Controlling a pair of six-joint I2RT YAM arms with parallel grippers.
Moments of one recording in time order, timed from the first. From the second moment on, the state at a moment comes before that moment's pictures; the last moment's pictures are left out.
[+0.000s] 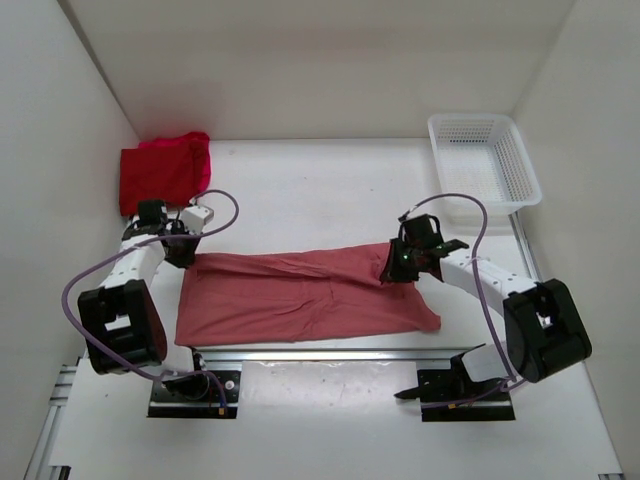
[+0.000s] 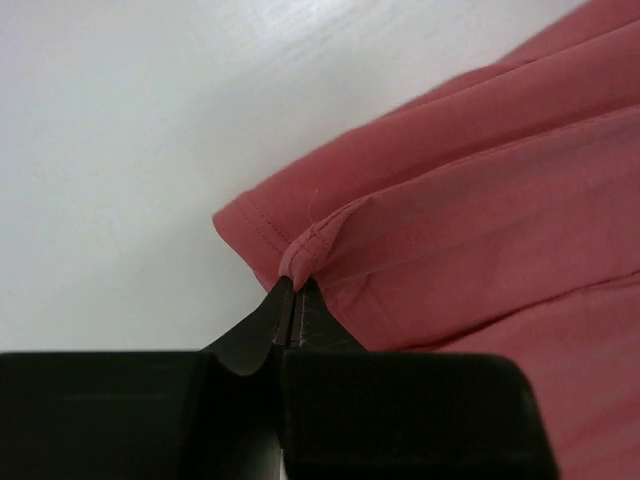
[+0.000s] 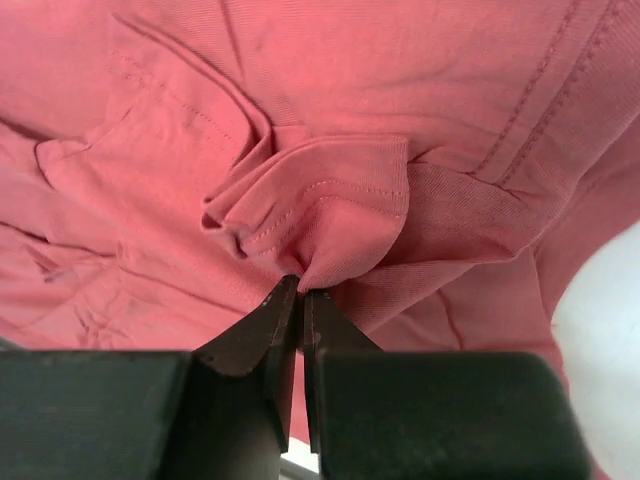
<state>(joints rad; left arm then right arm) 0.22 1.43 0.89 -0.52 0.29 0.70 0.39 1.41 0.76 -0.41 -0.26 0.50</state>
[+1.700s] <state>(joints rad) 0.20 1.41 0.87 -0.58 0.22 0.63 0.50 1.70 1.05 -0.68 -0.27 0.36</state>
